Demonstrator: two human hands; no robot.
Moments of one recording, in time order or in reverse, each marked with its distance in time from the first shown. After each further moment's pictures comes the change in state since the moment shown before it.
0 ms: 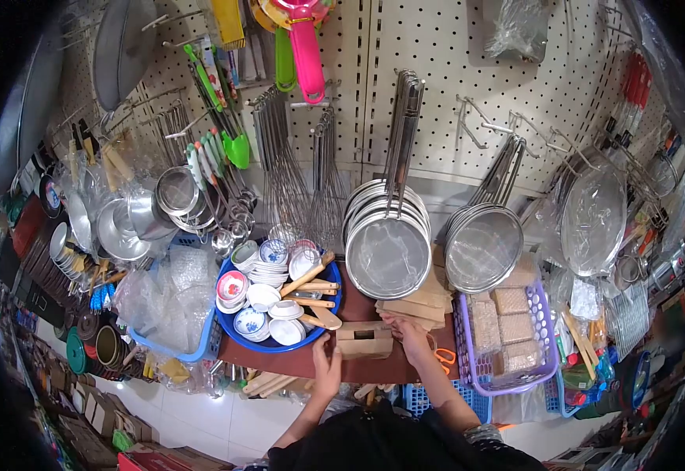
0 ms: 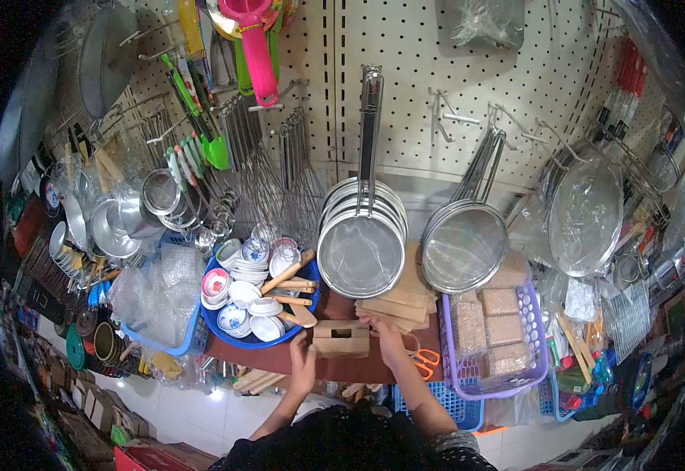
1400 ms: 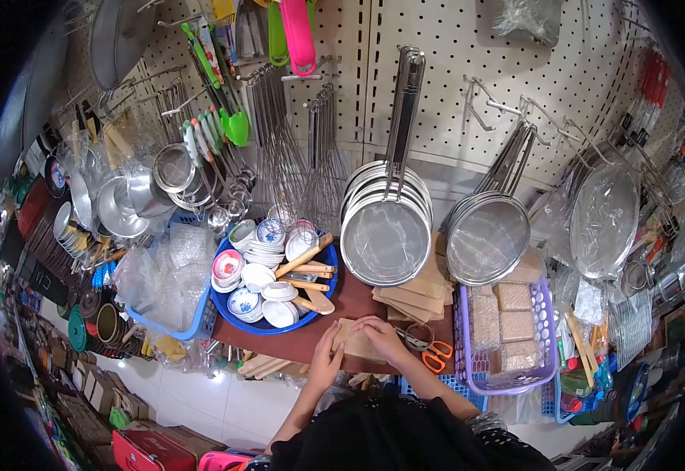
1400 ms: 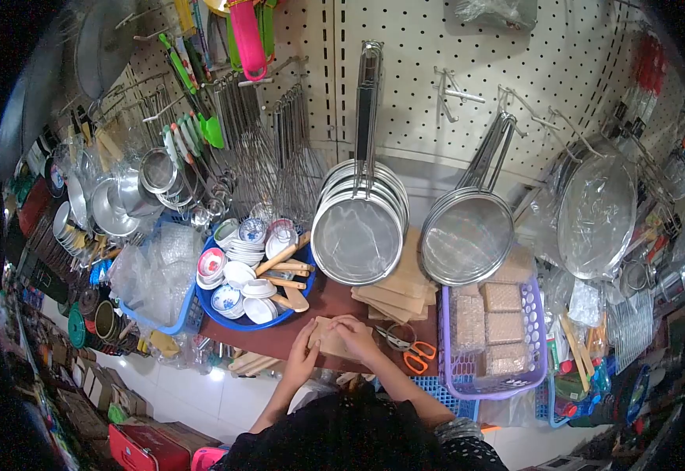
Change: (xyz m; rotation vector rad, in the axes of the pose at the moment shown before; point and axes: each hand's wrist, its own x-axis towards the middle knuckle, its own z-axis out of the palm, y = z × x) left_hand -0.007 0.030 -0.005 0.100 -0.294 0.010; right_hand -0.008 0.027 0.027 -0.435 -0.254 -0.106
